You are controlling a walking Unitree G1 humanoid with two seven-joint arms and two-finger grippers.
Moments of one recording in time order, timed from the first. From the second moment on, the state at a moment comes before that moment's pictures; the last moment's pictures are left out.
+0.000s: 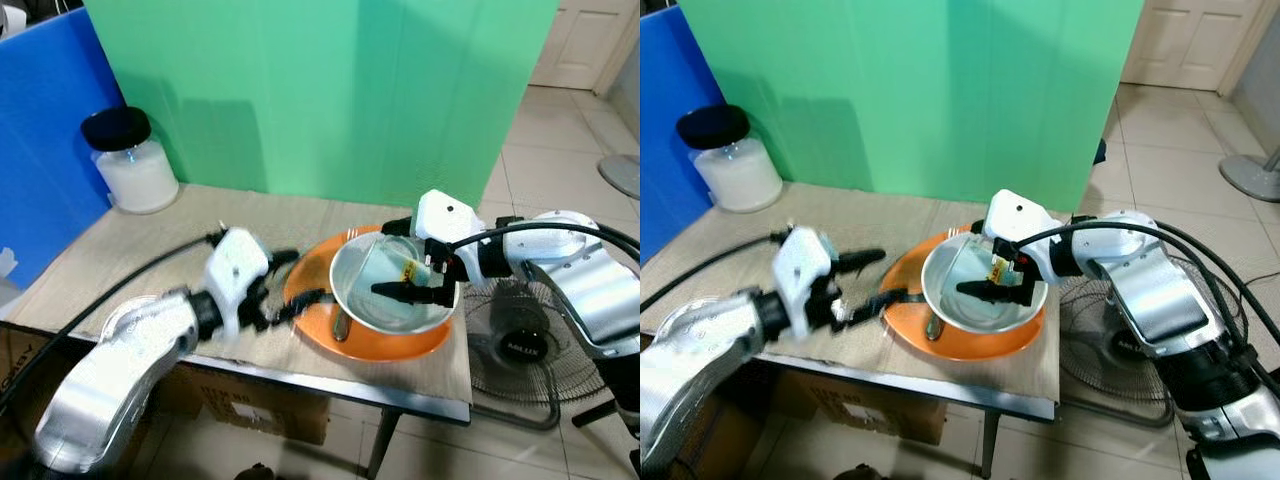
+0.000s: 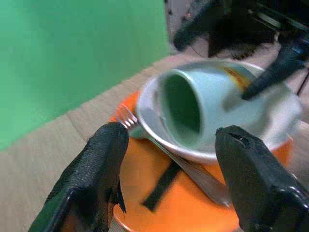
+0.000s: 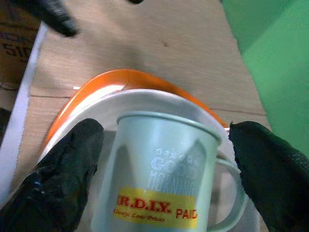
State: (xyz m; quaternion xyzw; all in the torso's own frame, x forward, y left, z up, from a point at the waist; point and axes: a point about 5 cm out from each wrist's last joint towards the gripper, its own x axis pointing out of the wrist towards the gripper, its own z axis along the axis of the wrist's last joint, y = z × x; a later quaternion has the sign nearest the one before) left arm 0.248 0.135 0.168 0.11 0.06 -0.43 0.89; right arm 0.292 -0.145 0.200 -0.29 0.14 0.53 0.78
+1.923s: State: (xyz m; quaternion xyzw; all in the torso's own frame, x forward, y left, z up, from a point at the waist) left arm 0.308 0.079 0.129 -0.02 0.11 -0.63 0.77; right arm 0.206 -0.179 0.198 -0.18 0.16 0.53 0.82
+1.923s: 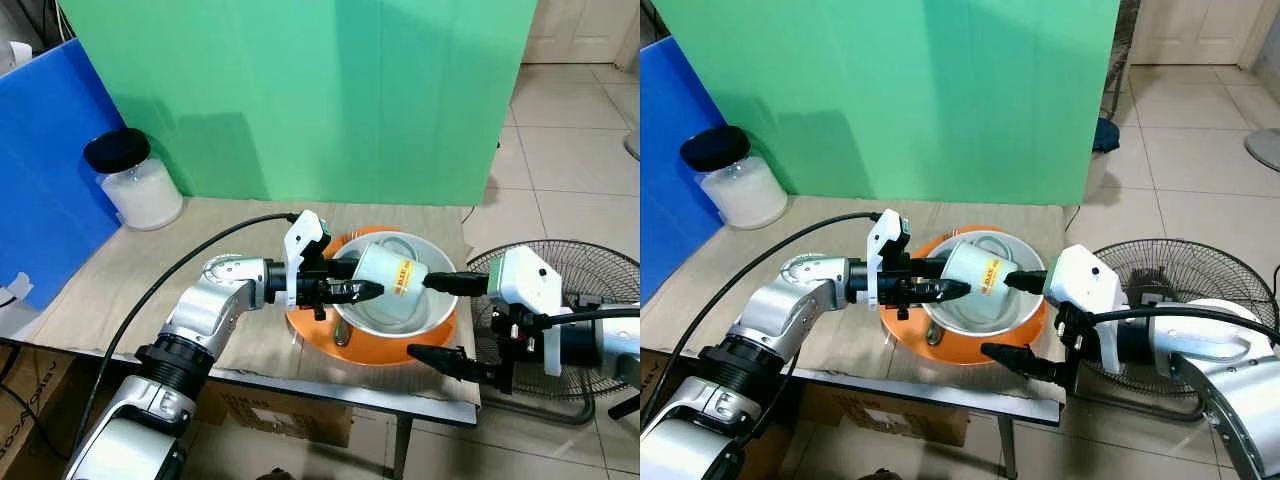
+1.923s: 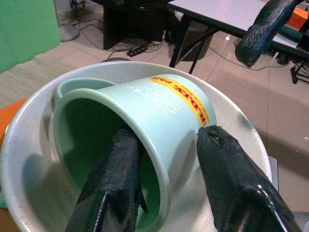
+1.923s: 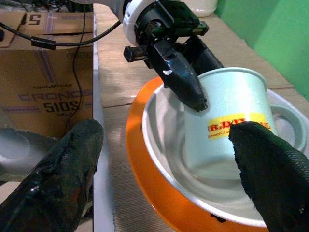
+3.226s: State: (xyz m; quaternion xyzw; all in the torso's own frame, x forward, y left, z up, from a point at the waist) left arm 0.295 0.075 0.190 0.16 -0.02 -0.70 0.69; right arm 0.242 -0.187 0.243 -0.04 0.00 0.47 0.88
